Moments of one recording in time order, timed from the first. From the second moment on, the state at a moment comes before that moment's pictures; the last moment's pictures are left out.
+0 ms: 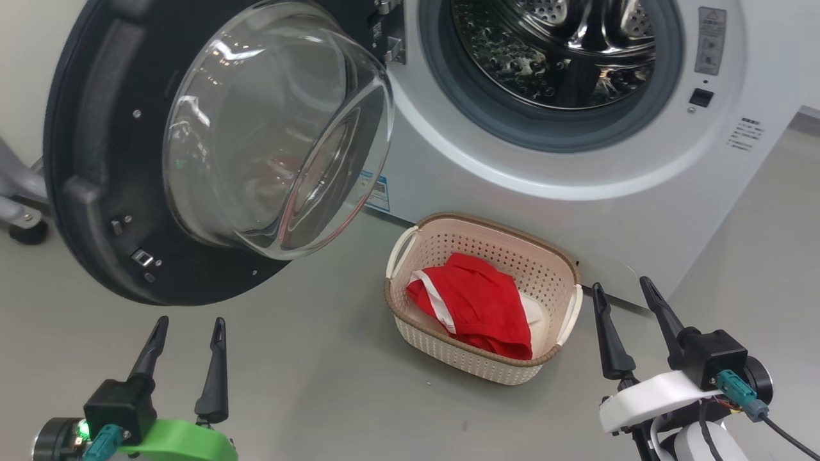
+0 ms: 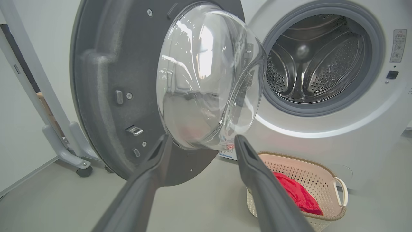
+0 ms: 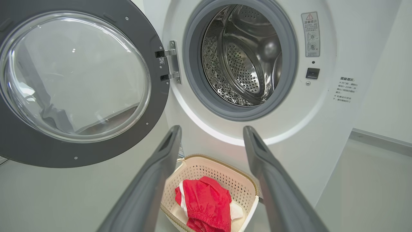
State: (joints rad) left arm 0.10 0.15 -0.15 -0.07 -0.30 0.10 -0.08; right arm -0.01 -0.04 0.15 0.20 0.23 0.03 -0.26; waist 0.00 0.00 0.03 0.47
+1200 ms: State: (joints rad) left arm 0.13 0.08 -0.07 -0.11 -0.46 0.07 -0.12; right arm -0.03 -0.04 0.19 0.24 0.21 0.05 -0.26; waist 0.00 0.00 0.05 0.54
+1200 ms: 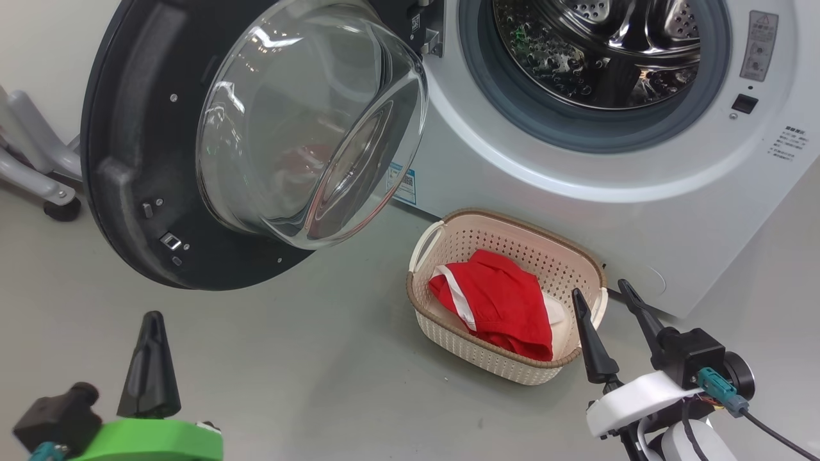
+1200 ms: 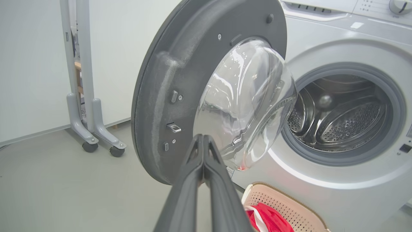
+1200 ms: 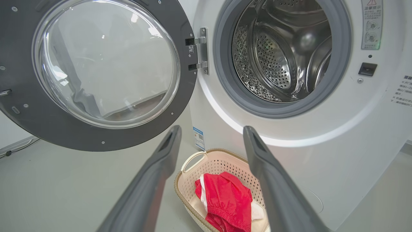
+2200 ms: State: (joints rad) left arm -0.36 0.22 0.39 -0.26 -1.47 -0.06 -0.04; right arm -0.06 -0.07 0.17 0.21 0.18 0.04 -0.26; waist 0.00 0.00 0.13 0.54
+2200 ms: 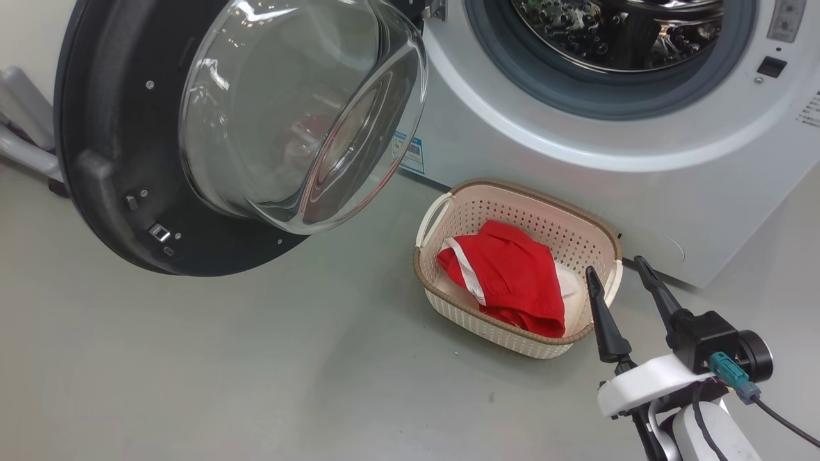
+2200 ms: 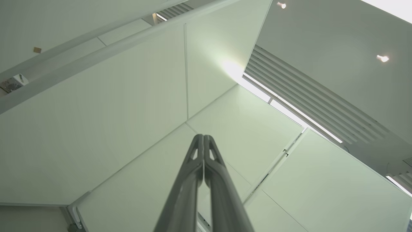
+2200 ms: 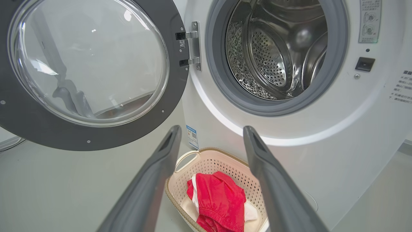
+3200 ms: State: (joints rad) left arm -0.50 0.44 0.33 0.30 -1.65 0.08 0.35; right arm -0.14 -0.11 0.18 0.19 0.17 0.05 -0.24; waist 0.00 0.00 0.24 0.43
